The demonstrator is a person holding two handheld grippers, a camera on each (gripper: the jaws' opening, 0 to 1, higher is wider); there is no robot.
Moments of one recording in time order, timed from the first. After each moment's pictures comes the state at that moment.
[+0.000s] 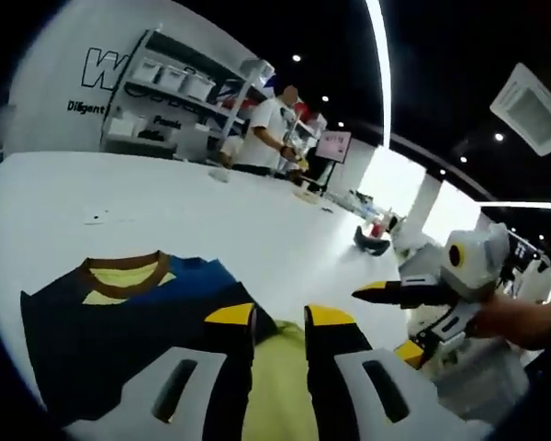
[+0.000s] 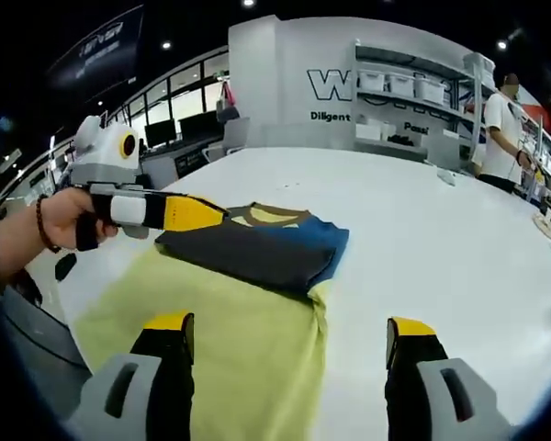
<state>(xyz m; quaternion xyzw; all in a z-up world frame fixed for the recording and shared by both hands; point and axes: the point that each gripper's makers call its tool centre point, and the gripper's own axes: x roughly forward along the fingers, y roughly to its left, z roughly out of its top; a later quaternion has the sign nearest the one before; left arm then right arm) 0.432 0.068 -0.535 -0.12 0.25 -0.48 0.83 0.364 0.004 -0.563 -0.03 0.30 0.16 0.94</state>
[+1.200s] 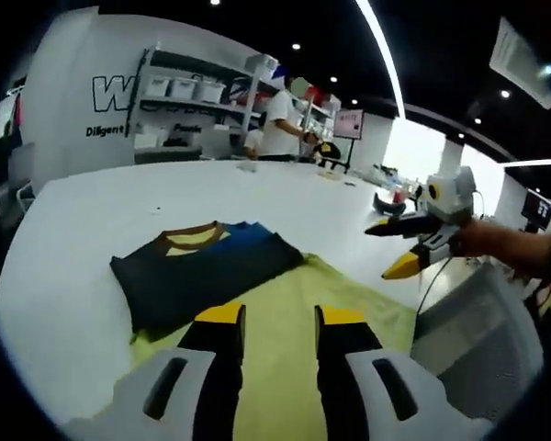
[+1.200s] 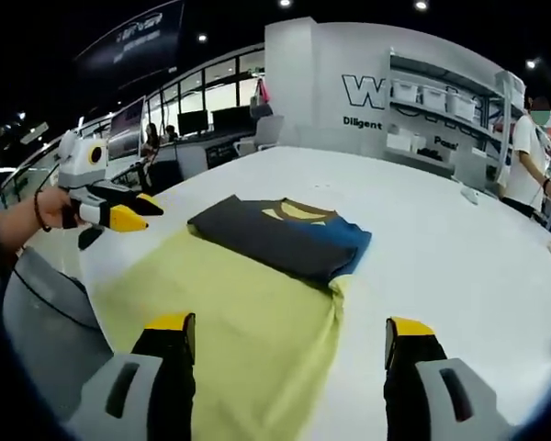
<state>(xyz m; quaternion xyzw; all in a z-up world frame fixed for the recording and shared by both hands) 0.344 0.210 -0.531 -0.01 0.23 -0.42 0.88 0.328 0.013 -0.555 -0.07 0.29 0.24 0.92</state>
